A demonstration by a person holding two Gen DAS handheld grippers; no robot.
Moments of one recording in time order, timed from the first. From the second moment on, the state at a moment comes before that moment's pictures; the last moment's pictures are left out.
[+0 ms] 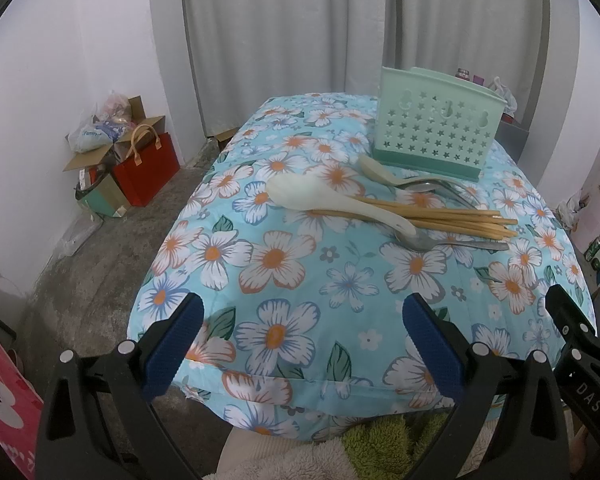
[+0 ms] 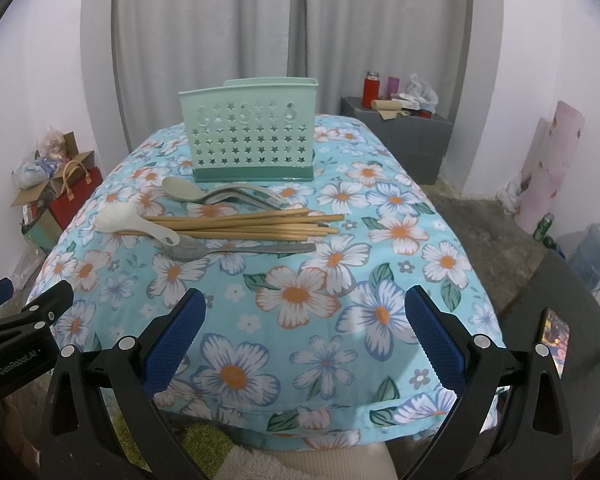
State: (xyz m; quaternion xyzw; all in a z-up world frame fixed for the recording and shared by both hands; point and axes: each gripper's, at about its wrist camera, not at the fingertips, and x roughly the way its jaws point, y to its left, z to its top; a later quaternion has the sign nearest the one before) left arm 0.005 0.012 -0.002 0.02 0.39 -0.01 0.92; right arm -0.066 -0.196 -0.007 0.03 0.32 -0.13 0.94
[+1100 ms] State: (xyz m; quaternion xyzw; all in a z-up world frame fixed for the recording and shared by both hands) left arm 0.020 0.013 -0.005 0.02 0.38 -0.01 0.92; right arm -0.053 -0.191 -0.008 0.01 0.33 -0.11 0.94
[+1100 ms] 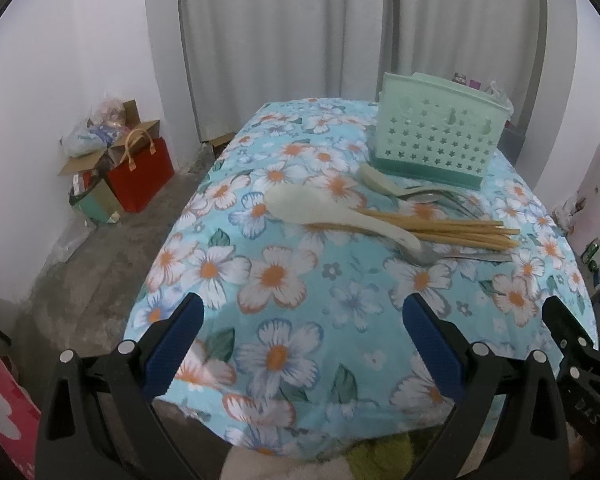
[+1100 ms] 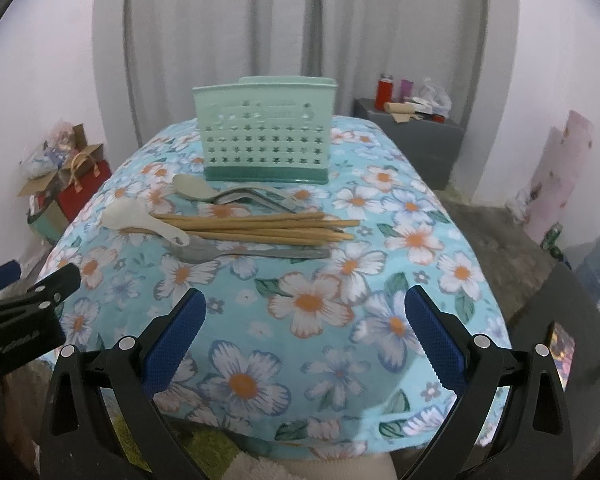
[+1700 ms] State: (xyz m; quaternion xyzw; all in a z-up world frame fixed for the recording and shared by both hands) left arm 0.108 0.073 -0.024 -0.16 0.37 -0.12 0.91; right arm 0.009 -0.177 -0.042 0.01 0.38 0.01 0.92
